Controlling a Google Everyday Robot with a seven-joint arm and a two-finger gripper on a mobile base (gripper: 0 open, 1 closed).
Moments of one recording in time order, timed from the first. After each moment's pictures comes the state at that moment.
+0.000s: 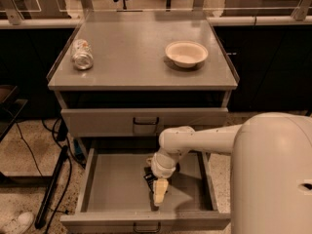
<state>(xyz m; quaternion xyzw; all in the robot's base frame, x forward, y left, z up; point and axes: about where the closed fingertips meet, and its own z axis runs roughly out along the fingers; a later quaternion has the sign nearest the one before) 0.524 0.006 0.424 -0.75 0.63 0.16 0.11</state>
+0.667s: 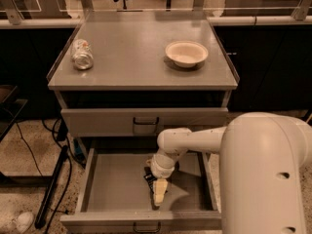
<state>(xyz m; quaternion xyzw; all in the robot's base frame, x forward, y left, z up) 0.531 0.004 0.398 -0.76 0.62 0.17 0.09</state>
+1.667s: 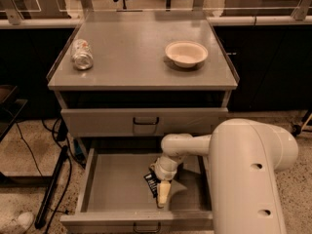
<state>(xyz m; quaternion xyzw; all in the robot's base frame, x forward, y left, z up) 0.546 -0.009 0.337 -0.76 0.62 0.18 0.08</state>
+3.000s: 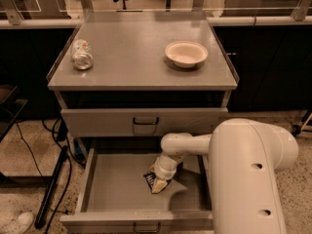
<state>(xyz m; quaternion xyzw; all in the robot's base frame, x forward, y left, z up) 0.546 -0.009 0.337 -0.76 0.62 0.18 0.08</state>
